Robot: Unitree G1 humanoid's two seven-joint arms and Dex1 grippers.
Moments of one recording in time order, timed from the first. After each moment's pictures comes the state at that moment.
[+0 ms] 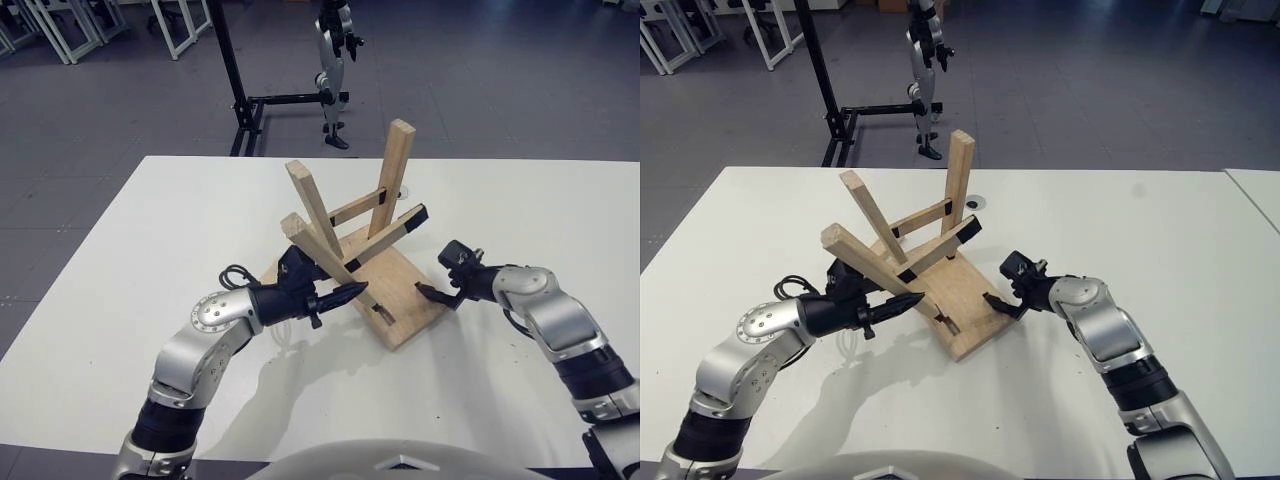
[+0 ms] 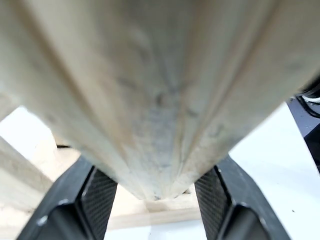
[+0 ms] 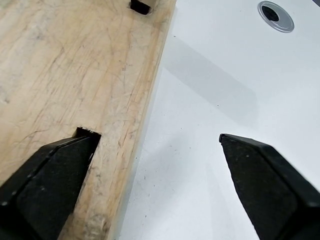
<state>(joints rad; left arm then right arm) 0.00 0.42 -0.14 -0.41 -0.48 0.49 -0.76 -0.28 -0.63 0.31 -0.08 0.10 0.66 0.64</state>
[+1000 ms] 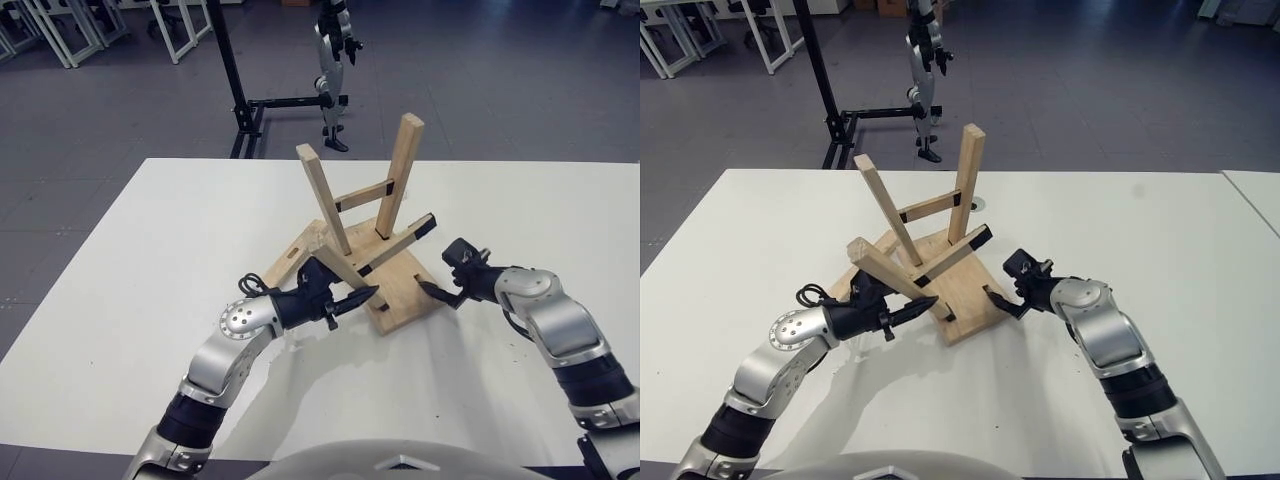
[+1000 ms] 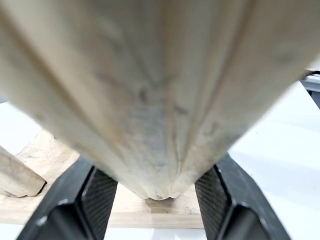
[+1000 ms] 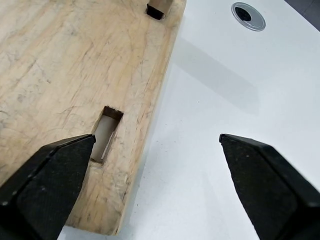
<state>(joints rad) -0.05 0.39 -0.27 -0.23 -0.39 0.28 -0.70 -0.25 -0.60 0.26 -0.17 0.07 0.75 0.61</state>
